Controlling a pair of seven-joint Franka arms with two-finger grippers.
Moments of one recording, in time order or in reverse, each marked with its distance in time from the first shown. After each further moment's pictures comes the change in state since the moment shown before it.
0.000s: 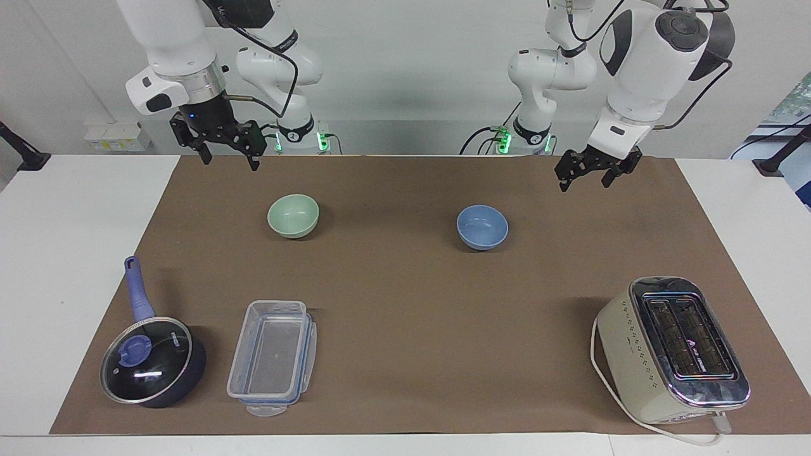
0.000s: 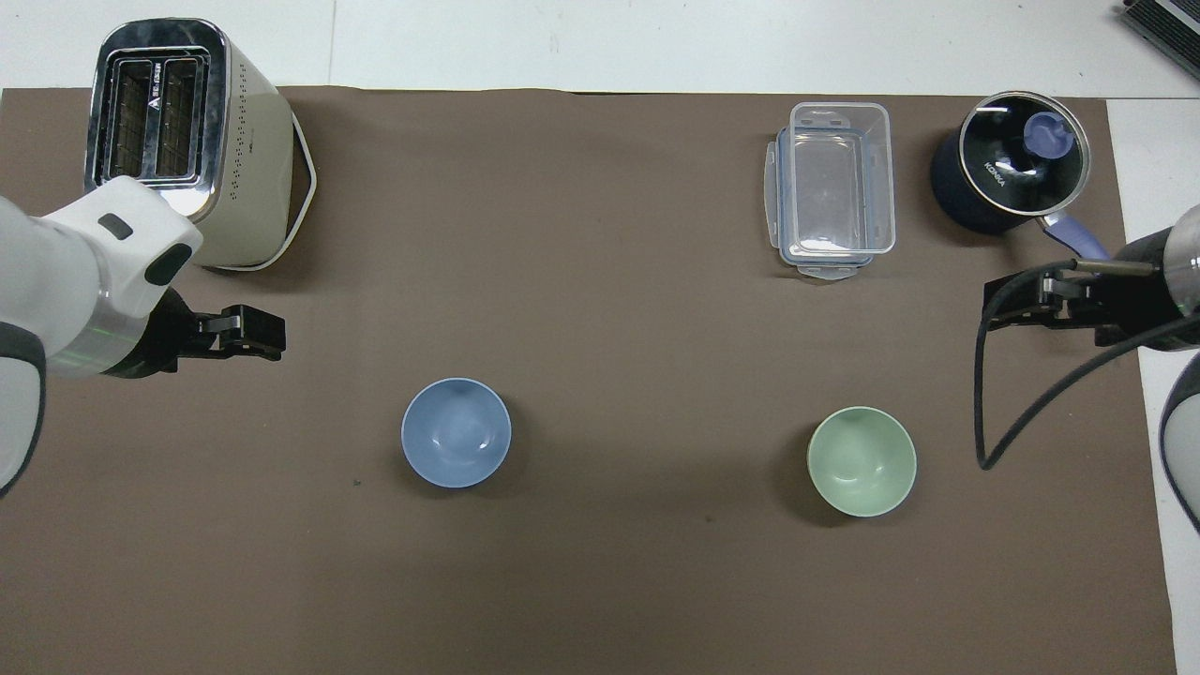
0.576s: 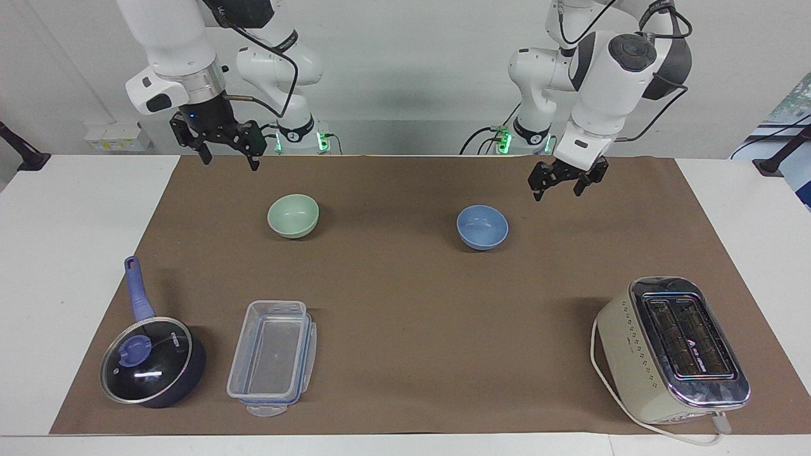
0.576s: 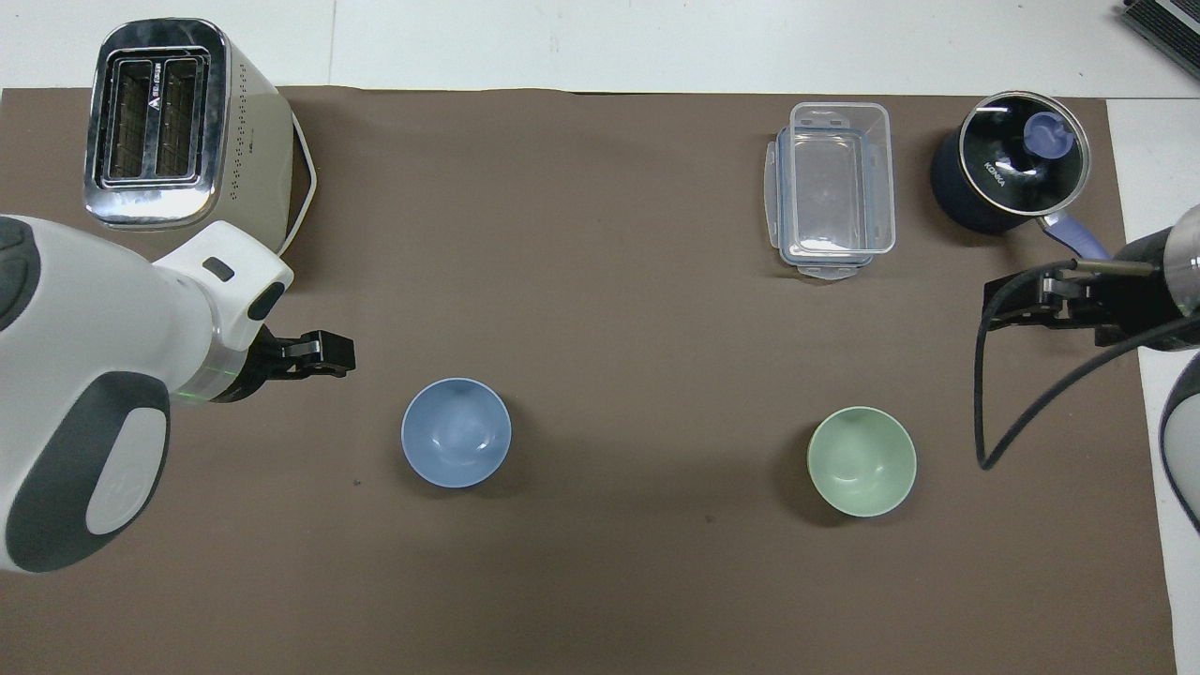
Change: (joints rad) left arm -0.079 -0.021 -0.002 -0.137 -0.002 0.139 -0.105; right arm 0.000 0.000 0.000 0.000 0.000 0.000 0.000
